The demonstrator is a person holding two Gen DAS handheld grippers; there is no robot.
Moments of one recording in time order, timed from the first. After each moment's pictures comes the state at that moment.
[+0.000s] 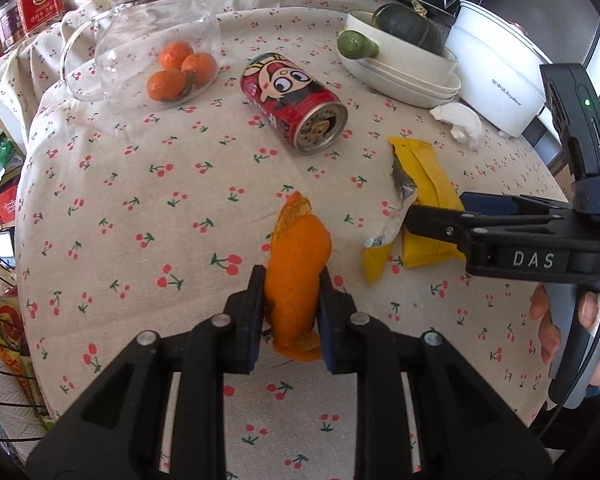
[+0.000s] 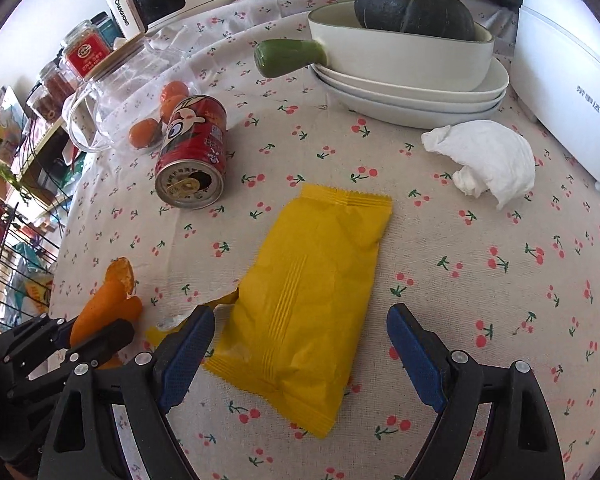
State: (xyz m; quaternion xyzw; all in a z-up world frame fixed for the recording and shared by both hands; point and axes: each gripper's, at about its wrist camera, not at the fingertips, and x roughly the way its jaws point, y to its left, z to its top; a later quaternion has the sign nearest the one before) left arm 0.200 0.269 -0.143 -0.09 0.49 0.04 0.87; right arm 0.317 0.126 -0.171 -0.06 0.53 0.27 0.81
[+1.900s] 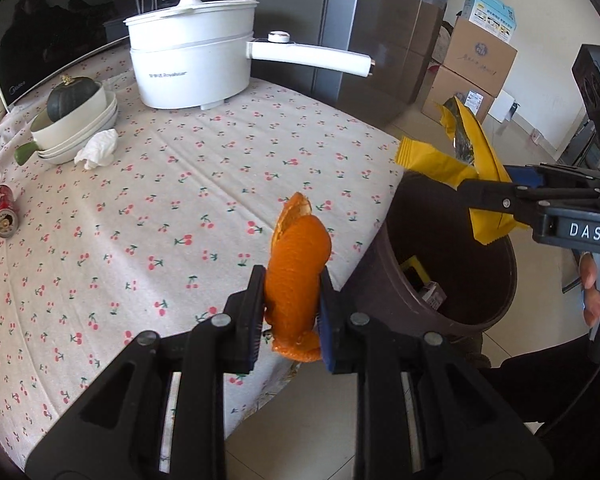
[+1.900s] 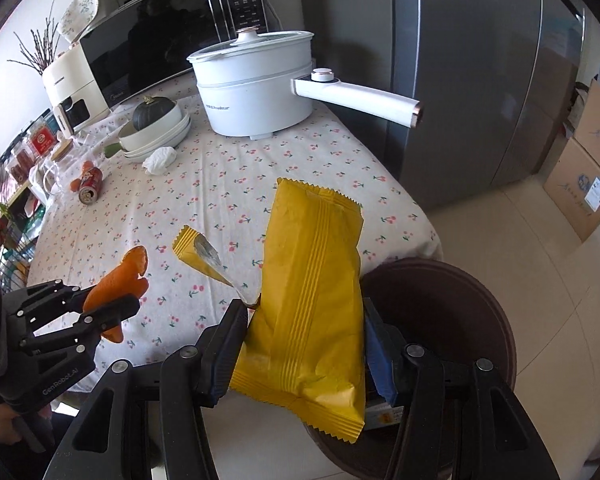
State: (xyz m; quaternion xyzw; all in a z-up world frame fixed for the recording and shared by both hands) left arm 0.139 -0.085 -0.082 0.03 0.45 -0.17 0.88; right arm 0.169 -0.294 -0.074 0.00 0.46 0.11 0.88
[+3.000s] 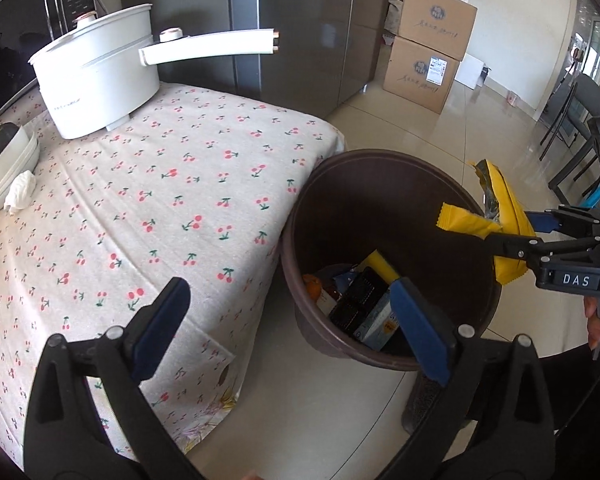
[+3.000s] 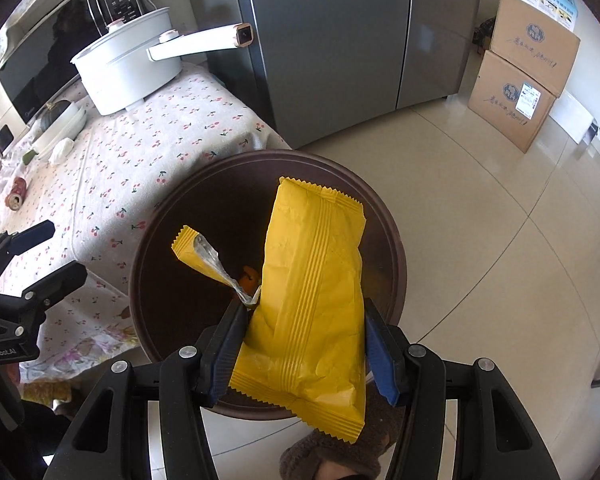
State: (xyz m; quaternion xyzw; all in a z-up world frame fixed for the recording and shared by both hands) left arm 0.144 -0.187 -0.109 0.08 0.45 -0.21 0.87; right arm 0.126 -0.421 -0.135 0.04 0.51 0.00 0.86
